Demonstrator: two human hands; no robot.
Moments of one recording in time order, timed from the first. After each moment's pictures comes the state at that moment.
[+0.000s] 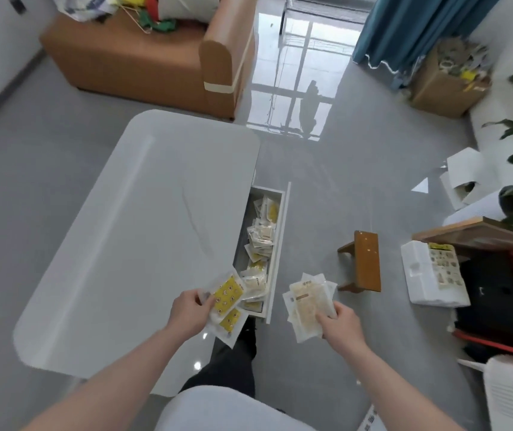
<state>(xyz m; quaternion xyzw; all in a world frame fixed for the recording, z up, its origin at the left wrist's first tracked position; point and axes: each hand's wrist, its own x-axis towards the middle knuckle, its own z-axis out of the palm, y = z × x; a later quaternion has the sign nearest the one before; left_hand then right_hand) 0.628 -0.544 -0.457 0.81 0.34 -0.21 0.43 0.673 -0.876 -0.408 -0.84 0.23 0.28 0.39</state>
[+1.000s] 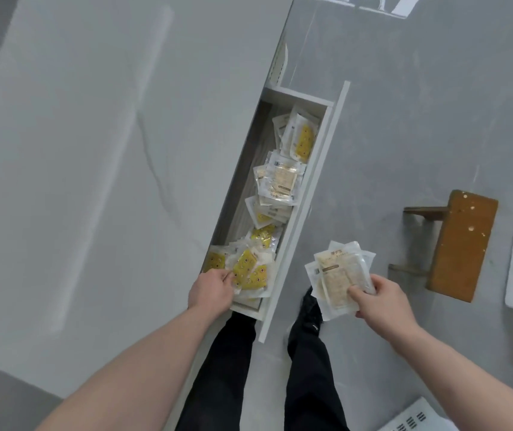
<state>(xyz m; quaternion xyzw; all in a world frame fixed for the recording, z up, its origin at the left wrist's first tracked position) 0.765 -0.631 -0.795 0.81 0.39 -0.34 0.27 0.872 -0.937 -0.746 -0.83 0.21 0.40 0.33</state>
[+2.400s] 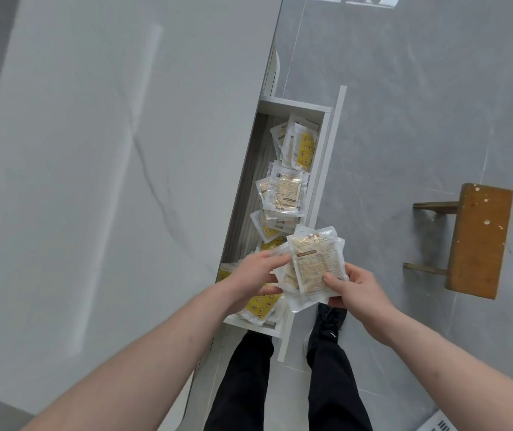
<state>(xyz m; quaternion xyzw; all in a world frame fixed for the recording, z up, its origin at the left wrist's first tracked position) 0.865 -0.643 -0.753 0.52 0.36 -0.41 0.66 0.890 -0.867 -0.757 -0.66 0.25 0.47 0.53</state>
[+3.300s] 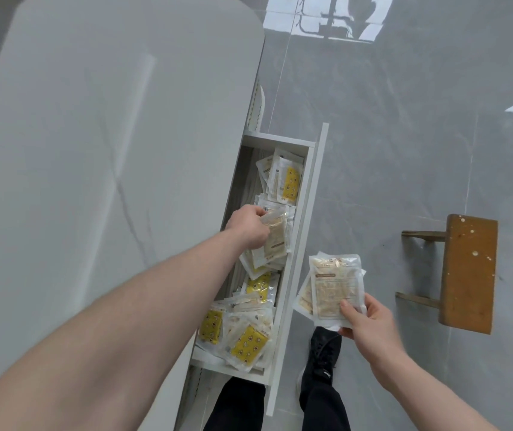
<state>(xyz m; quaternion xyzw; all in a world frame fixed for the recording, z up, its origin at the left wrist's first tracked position) 1.026 -0.622 -0.811 0.83 0.28 -0.34 0.34 0.909 -0.887 -0.763 -0.69 0.33 0.34 0.55</state>
